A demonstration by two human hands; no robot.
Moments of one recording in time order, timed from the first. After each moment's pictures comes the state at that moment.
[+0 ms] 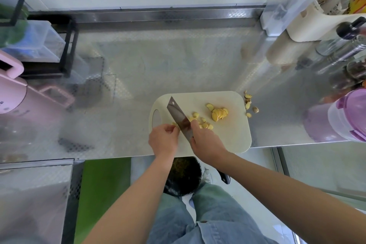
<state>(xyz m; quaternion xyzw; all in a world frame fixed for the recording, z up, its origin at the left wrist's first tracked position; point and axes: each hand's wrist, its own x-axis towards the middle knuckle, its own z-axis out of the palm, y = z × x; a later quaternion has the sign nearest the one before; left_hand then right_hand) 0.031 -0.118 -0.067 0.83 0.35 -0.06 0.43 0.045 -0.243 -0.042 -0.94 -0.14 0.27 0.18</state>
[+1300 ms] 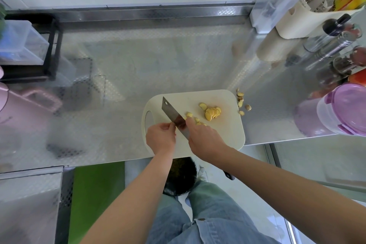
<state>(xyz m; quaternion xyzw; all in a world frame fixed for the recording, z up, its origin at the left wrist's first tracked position) 0.045 -0.130 -0.065 0.77 0.40 -0.05 0.49 0.054 -0.247 -0.017 -0.94 -0.16 0.26 0.12</state>
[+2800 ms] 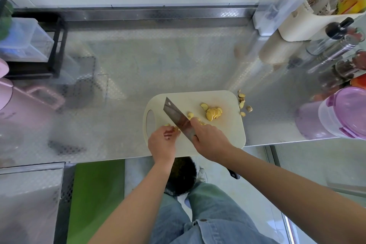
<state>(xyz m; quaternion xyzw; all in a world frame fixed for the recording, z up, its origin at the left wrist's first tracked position) 0.018 -0.129 -0.086 0.80 0.30 0.00 0.53 0.053 -0.262 -0.016 -0.94 -0.18 0.26 0.15</state>
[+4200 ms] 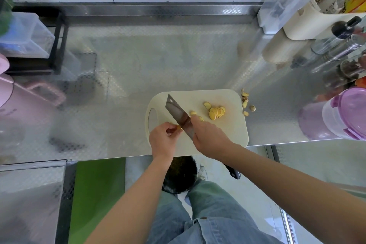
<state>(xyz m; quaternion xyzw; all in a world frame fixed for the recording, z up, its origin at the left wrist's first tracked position) 0.025 -0.117 -0.086 0.84 0.23 -0.01 0.49 0.059 -0.251 -0.020 -0.94 -0.18 0.26 0.15</state>
